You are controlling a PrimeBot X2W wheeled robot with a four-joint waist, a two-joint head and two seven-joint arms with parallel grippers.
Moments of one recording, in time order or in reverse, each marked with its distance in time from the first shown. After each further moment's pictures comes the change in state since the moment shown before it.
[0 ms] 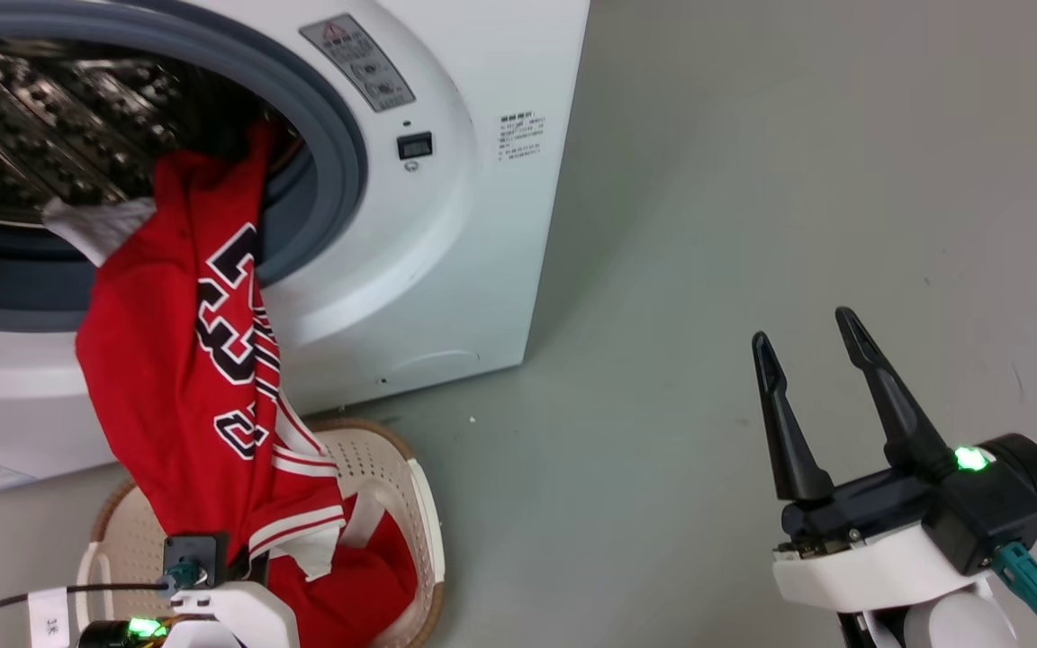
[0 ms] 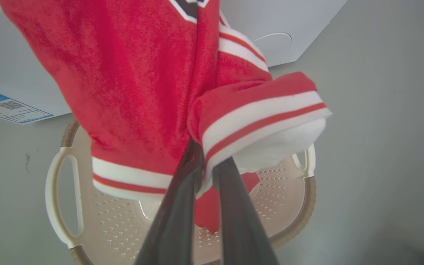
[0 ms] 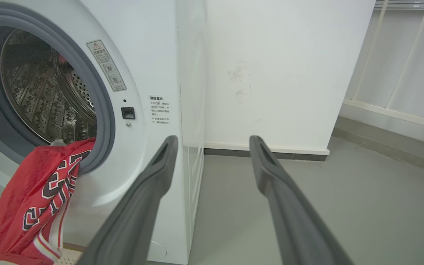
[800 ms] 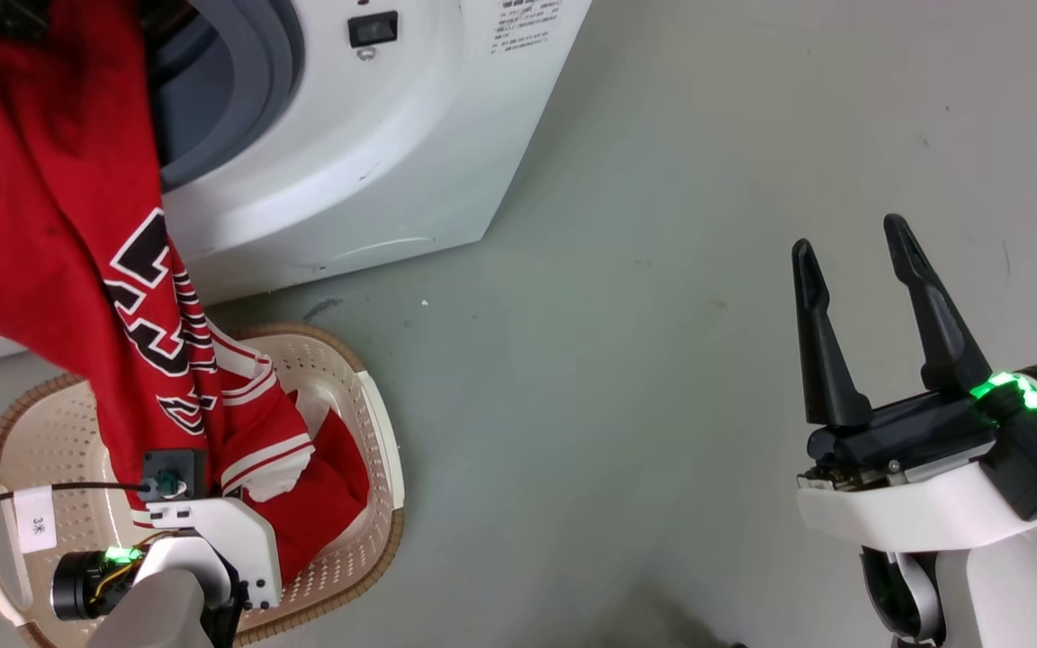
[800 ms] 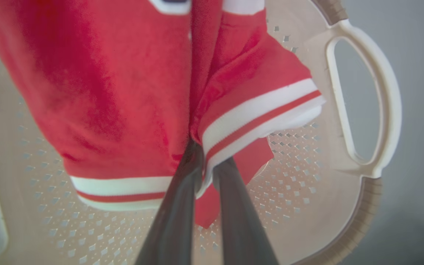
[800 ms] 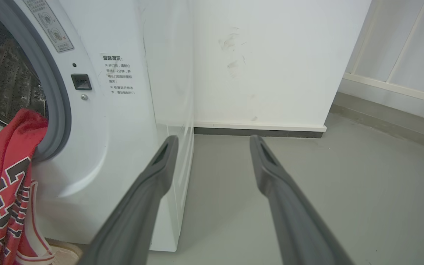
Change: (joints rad) left arm -0.298 -0.047 0.009 0.384 -0.002 -0.048 0.014; right arm -0.121 0.000 -0.023 -0.041 0.059 0.000 0.000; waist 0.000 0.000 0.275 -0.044
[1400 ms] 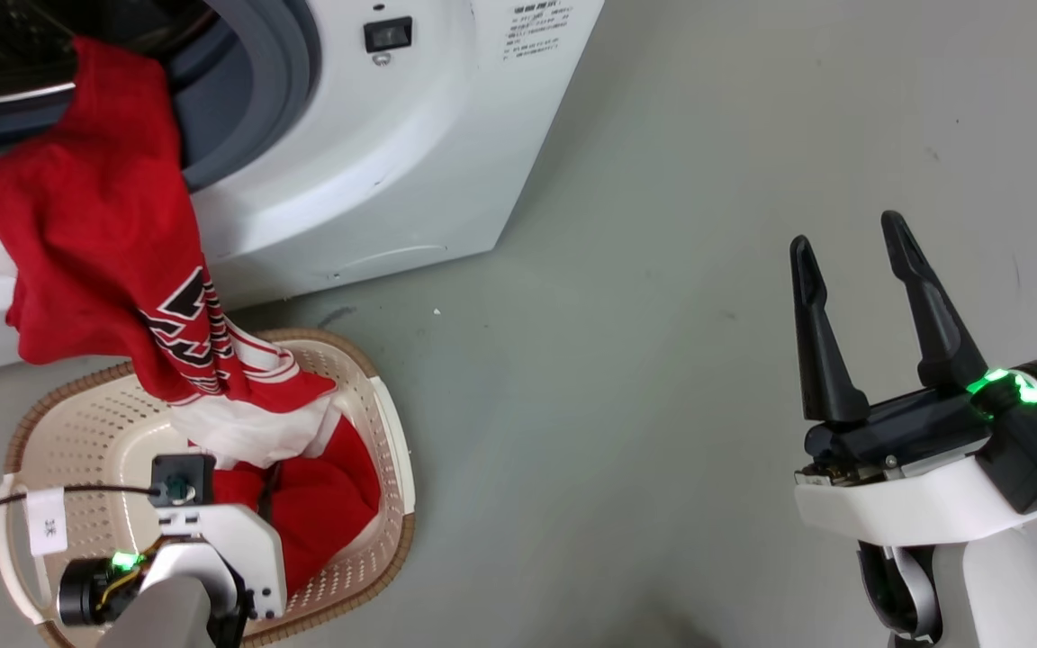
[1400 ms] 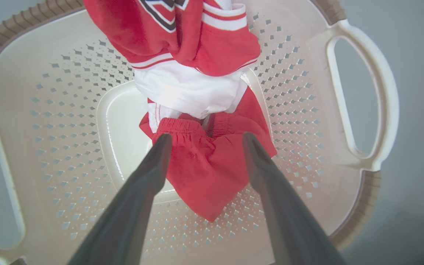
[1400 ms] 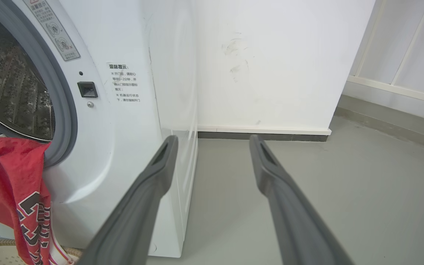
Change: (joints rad) left arm -0.023 -0.004 -0.027 0.023 -0.001 0.002 0.004; right arm -0.019 0.000 -0.004 0.014 0.009 0.000 0.000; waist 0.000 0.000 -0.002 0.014
